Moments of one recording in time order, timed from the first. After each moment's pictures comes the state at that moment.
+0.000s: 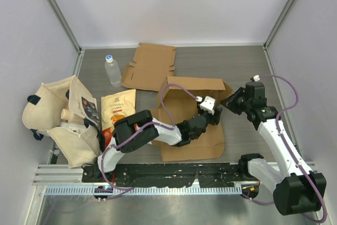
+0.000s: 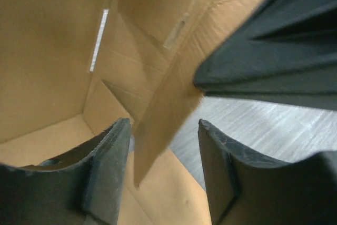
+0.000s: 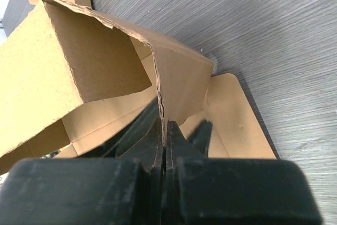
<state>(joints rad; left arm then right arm) -1.23 2.13 1.12 0.98 -0.59 -0.23 0.10 0.94 0.72 -0.48 -0.16 0.82</state>
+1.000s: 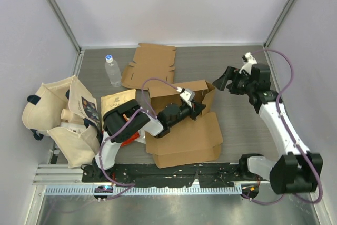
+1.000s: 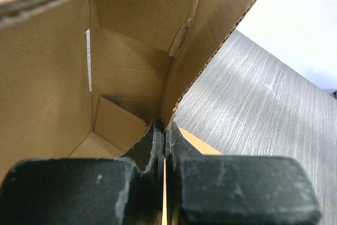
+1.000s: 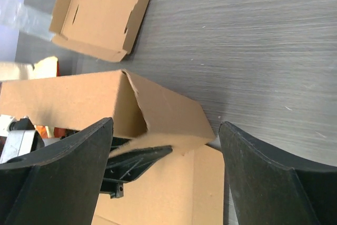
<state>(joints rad) -0.97 2.08 0.87 1.23 0.01 -0.35 0.02 1.07 0.86 -0.28 -0.40 0.40</state>
